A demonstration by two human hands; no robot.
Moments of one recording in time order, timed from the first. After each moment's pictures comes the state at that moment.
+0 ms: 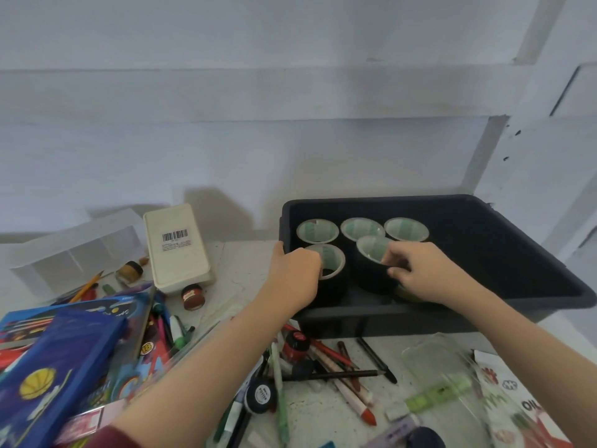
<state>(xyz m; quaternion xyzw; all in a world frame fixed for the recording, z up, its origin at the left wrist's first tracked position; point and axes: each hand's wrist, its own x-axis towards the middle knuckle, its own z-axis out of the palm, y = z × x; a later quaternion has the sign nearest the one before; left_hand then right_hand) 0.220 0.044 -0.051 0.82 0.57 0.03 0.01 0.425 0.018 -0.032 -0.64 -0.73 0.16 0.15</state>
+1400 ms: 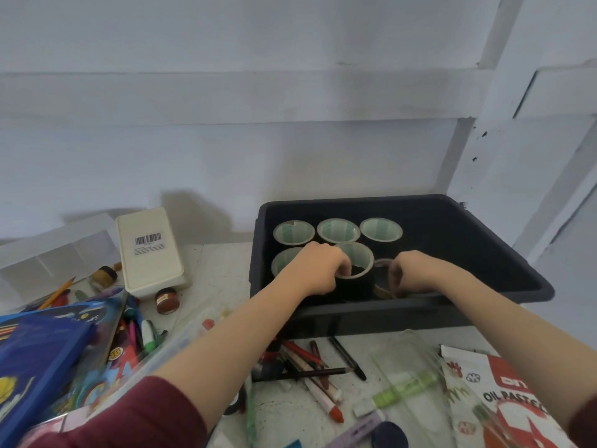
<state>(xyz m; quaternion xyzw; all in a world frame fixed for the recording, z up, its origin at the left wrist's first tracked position) 0.278 0.058 -0.043 0.90 0.42 0.05 0.11 0.475 0.045 -0.044 -0.68 -0.70 0.20 -0.08</state>
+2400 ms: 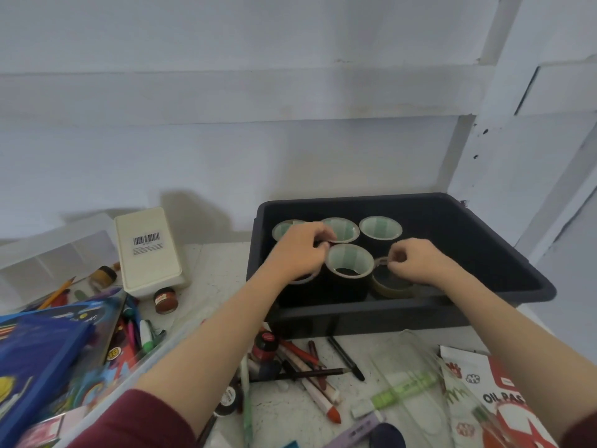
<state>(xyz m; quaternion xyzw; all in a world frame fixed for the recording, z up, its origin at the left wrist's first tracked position) 0.263 0.075 -0.045 0.80 0.47 0.27 0.25 0.486 0.050 -0.053 -0.71 -0.66 0.21 0.12</state>
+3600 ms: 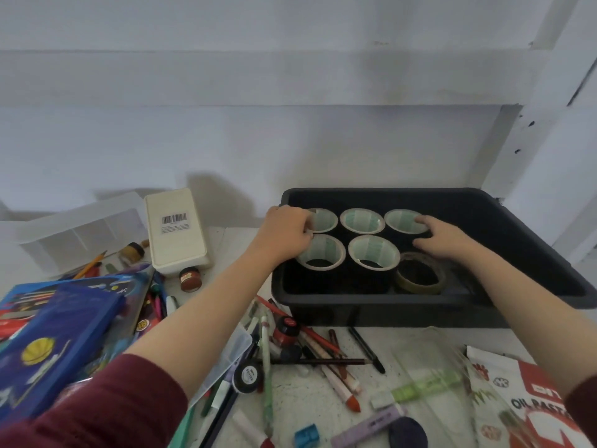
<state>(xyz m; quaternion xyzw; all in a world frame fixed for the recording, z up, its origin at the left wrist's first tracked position) 0.215 0.092 -0.044 0.82 0.54 0.17 0.04 0.490 0.084 -0.053 -0.74 -0.61 0.22 0.16</state>
